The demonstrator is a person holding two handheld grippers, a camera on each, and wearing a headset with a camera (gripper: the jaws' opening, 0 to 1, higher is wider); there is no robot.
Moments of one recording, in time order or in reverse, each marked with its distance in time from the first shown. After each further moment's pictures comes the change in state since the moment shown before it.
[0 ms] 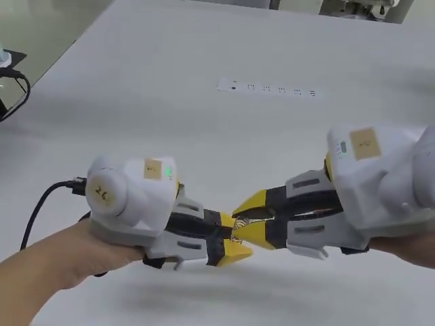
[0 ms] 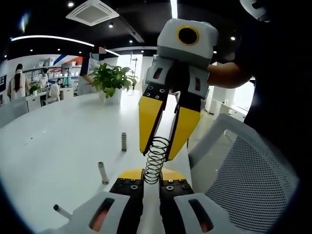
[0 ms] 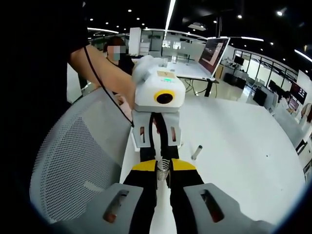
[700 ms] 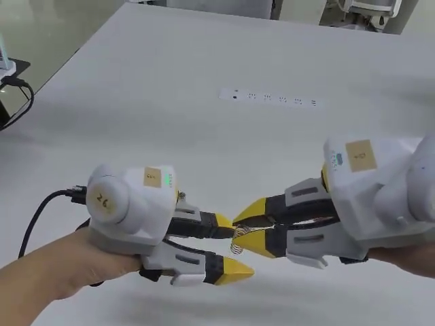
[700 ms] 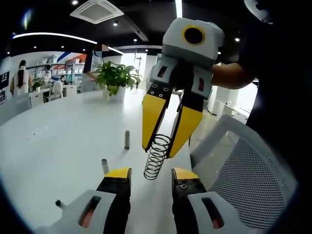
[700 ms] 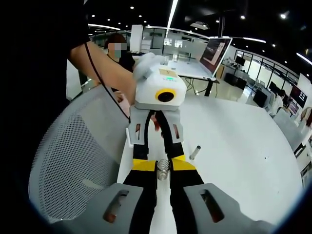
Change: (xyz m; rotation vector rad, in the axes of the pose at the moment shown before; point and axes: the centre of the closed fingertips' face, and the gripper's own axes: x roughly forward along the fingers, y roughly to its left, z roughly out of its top) left arm -0.004 0.007 -0.001 -0.028 0.010 0.027; right arm -0.001 -0.006 0.000 -0.020 0.018 -0.006
